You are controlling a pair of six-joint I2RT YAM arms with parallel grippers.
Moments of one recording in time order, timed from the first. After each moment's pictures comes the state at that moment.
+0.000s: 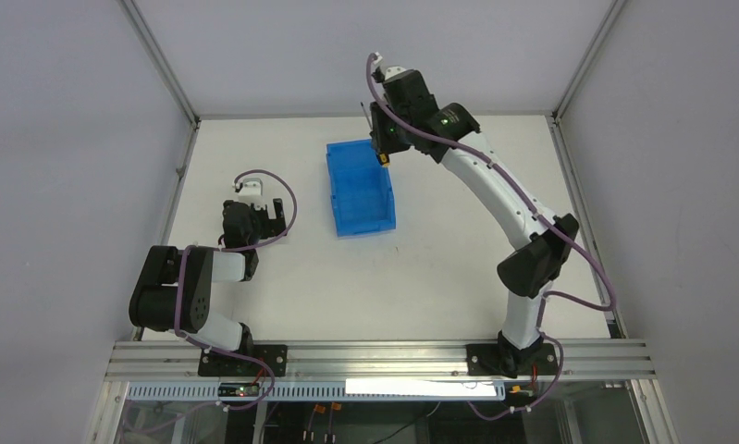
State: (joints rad) left arm -0.06 1.52 0.36 0.84 -0.01 -0.03; right arm 0.66 1.84 2.09 -0.92 0.10 0.27
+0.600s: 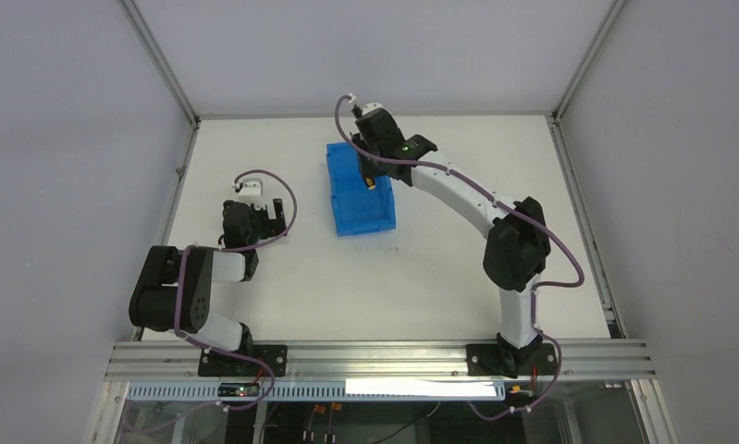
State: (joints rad) left arm -0.06 1.52 0.36 0.84 -0.01 -0.03; right arm 0.73 1.94 1.86 -0.64 0.18 0.29
